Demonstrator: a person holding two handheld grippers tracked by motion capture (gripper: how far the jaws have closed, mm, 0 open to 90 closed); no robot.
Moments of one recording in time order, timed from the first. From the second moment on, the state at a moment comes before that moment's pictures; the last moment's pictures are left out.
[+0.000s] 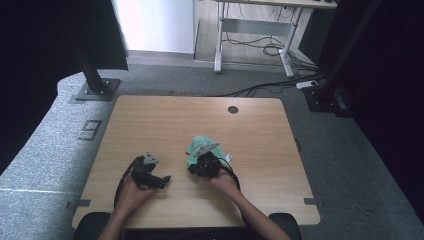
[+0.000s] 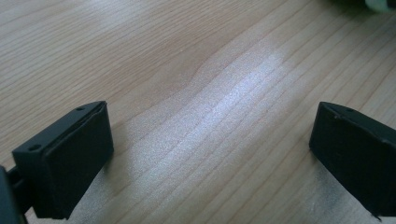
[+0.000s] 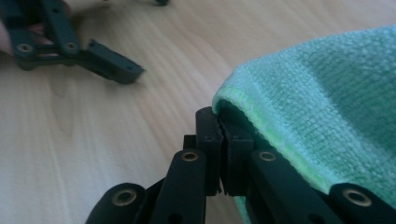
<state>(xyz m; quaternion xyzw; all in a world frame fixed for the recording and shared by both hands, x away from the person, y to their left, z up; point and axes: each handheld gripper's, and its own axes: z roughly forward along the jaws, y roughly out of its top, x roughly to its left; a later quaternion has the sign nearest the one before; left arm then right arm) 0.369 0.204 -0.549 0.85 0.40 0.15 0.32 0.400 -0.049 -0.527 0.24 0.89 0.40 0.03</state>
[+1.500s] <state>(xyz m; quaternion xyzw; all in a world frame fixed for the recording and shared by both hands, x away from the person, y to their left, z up) 0.373 0.178 -0.499 0.85 0.35 0.13 0.38 0.392 -0.167 -0.512 0.33 0.86 0.39 0.08</state>
